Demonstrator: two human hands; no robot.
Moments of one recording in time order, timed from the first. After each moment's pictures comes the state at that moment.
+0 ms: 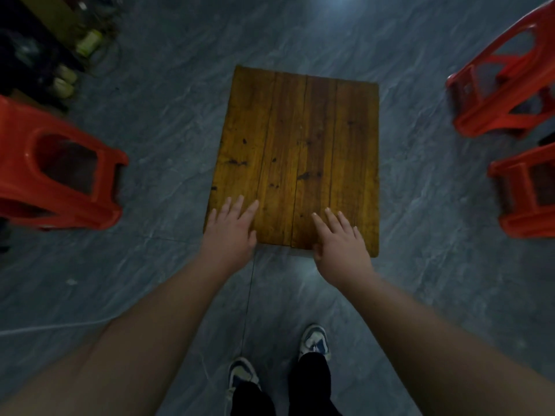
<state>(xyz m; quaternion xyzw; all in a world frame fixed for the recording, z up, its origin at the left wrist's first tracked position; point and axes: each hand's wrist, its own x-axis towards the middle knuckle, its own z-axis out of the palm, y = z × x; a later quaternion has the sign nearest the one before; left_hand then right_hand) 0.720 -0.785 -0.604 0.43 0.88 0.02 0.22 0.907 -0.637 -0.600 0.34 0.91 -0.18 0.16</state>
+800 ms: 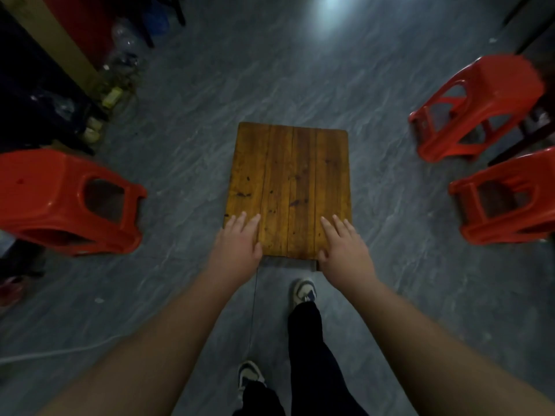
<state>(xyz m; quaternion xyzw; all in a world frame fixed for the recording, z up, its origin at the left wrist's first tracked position) 0.741 -0.802 -0.435 0.41 0.88 0.11 0.22 0.927 -0.651 -0.425 0.39 0.89 -0.20 0.09</state>
